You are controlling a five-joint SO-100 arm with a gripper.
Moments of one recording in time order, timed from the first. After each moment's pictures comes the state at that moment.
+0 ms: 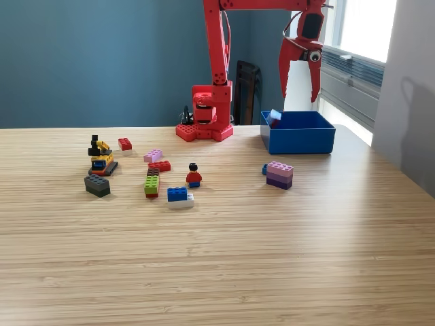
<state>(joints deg) -81.8 98.9 92.5 96.0 8.8</state>
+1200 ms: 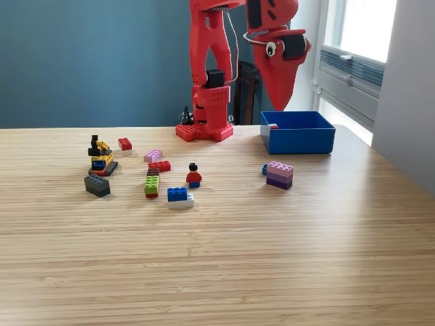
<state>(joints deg) -28.7 98.9 83.8 85.3 6.4</state>
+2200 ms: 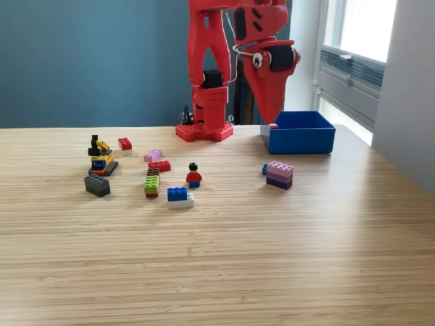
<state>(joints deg) -20.2 98.9 89.9 75.7 2.2</state>
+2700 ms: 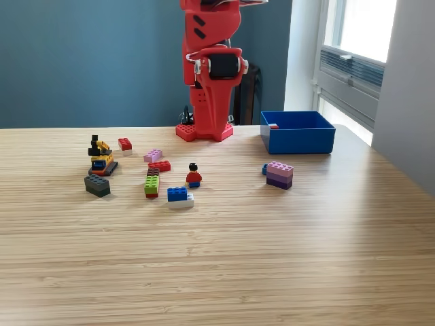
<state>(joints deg) -1.4 98.9 91.8 71.6 -3.8</state>
